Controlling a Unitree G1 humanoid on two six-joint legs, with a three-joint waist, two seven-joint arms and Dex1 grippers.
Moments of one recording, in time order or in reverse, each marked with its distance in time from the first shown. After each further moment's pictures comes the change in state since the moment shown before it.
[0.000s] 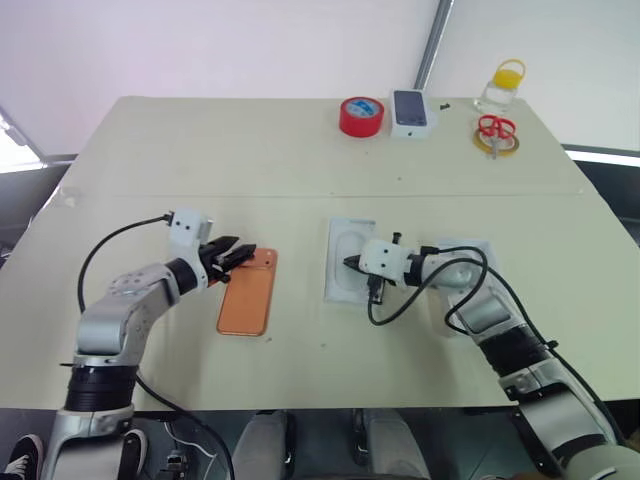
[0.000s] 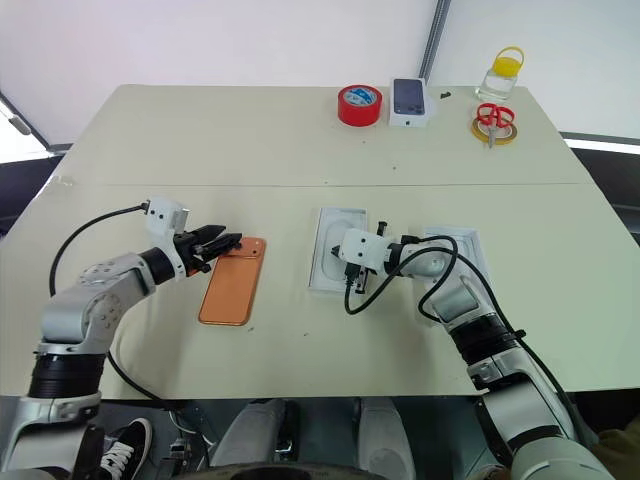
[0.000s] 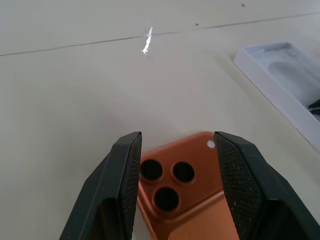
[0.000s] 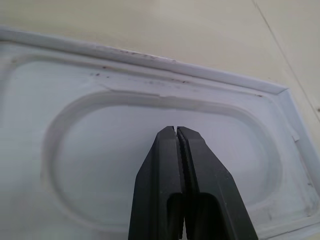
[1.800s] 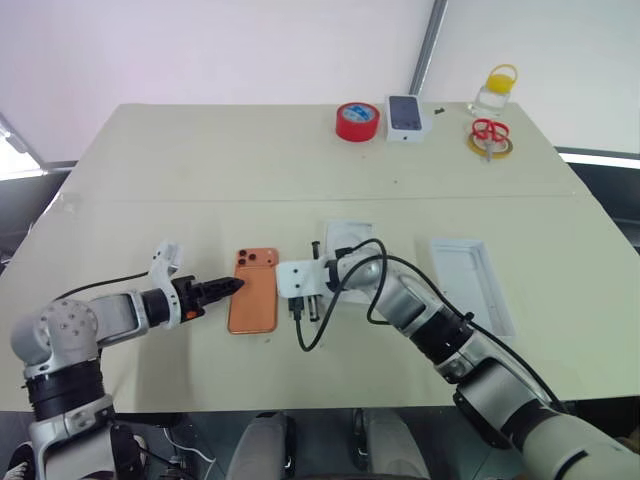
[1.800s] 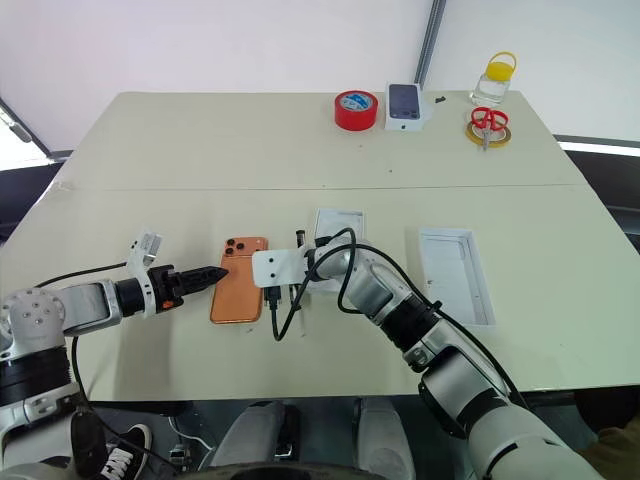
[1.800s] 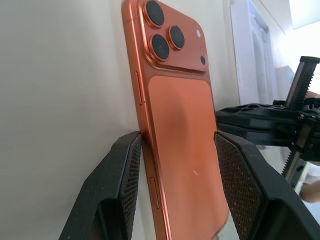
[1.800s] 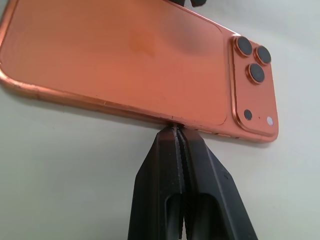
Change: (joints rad) left arm -0.077 -0.086 0.376 0.109 -0.405 0.864 0.150; right arm -0.203 0.279 0.279 0.007 -0.217 0.203 -0.007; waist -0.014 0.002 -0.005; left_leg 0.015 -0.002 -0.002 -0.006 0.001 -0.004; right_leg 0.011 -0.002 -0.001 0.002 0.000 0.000
